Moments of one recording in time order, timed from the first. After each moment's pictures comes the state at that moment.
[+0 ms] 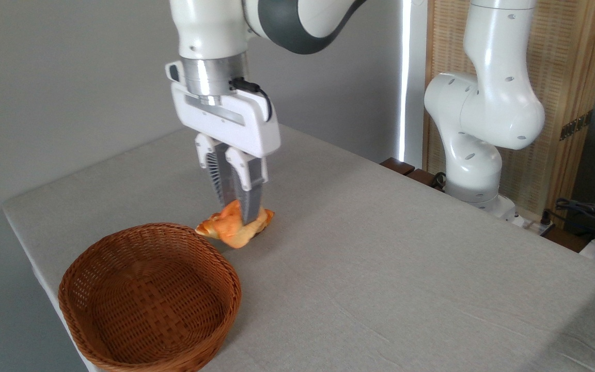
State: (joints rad) arm -0.15 -0.17 -0.01 -2.05 0.02 1.95 0.55
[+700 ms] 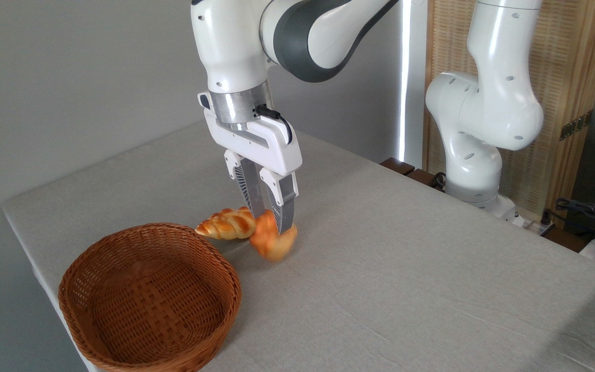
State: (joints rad) arm -0.19 -0.21 -0.01 -2.20 0.02 1.97 0.55
